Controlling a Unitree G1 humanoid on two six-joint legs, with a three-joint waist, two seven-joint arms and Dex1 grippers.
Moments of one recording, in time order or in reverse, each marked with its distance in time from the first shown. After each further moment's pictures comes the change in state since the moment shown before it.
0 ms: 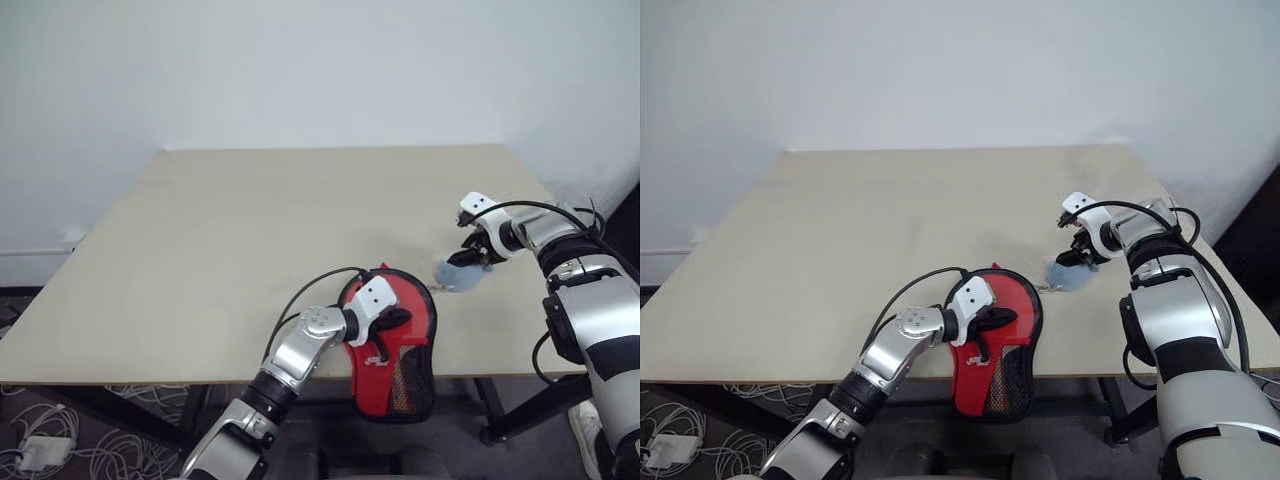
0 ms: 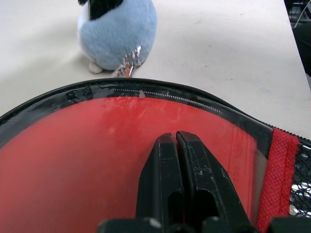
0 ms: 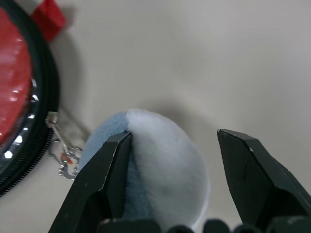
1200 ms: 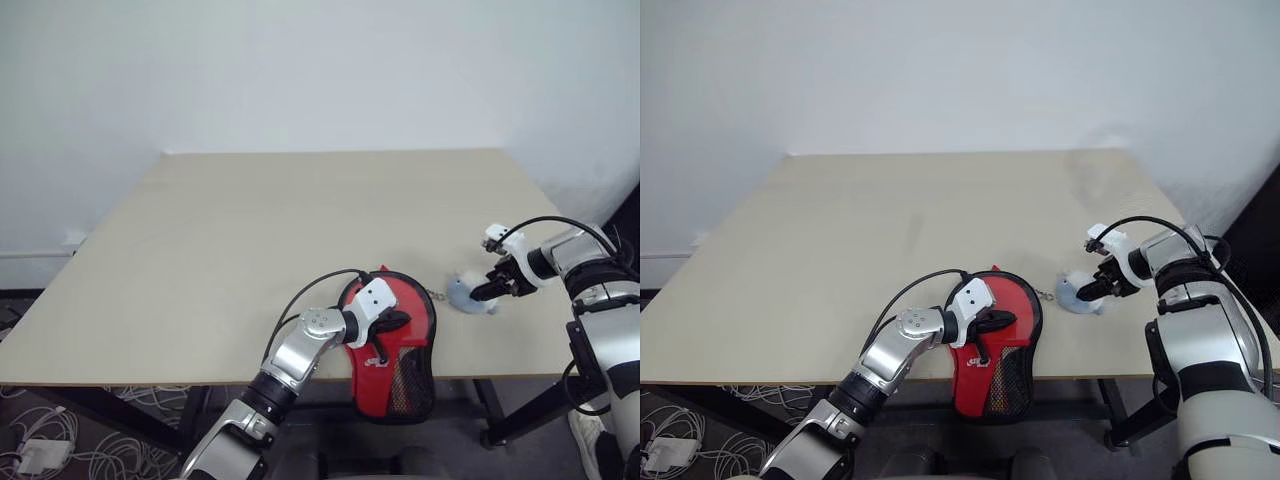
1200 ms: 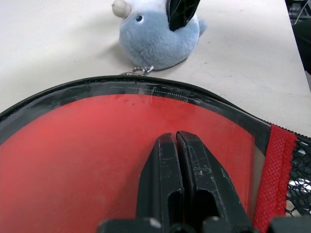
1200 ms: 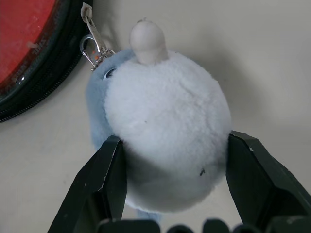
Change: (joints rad) left arm -0.001 0.001 -0.001 0.008 0.003 0.014 -0.010; right arm 0.158 -0.102 0.008 -0.109 -0.012 0.088 0.291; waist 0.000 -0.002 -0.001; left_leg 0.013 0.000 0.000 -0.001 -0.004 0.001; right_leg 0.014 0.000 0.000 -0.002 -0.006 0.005
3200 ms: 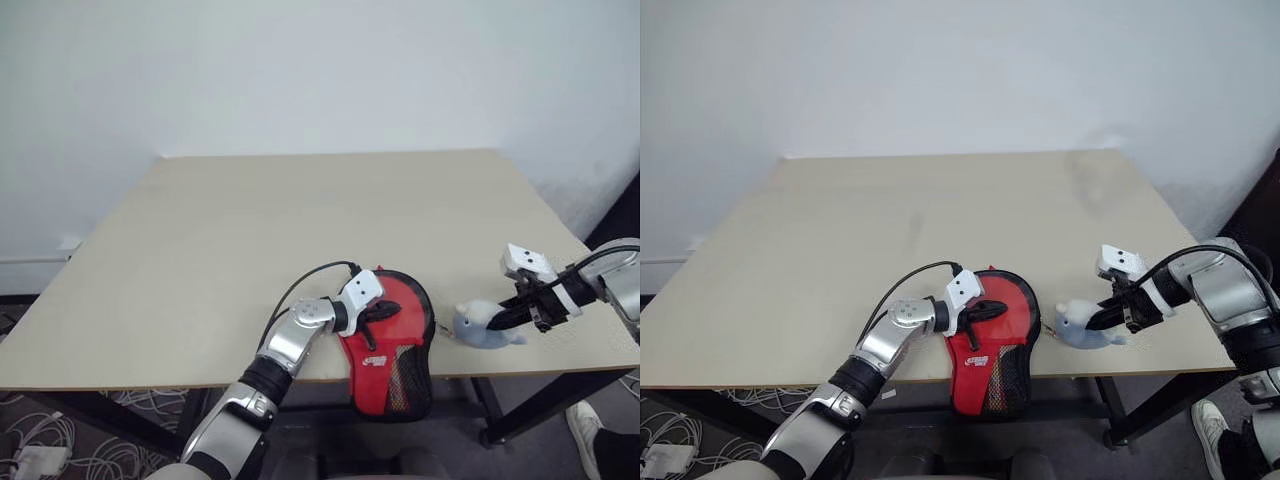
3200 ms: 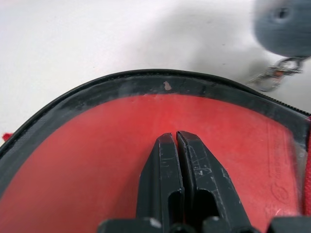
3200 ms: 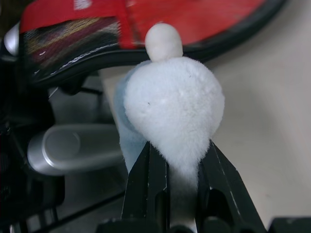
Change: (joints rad) left arm -0.098 0.009 0.065 0.247 -0.015 -0.190 -0.060; right arm 0.521 -0.410 0.042 -1.075 0.455 0.142 0.251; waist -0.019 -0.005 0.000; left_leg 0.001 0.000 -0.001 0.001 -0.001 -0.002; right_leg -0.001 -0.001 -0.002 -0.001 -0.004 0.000
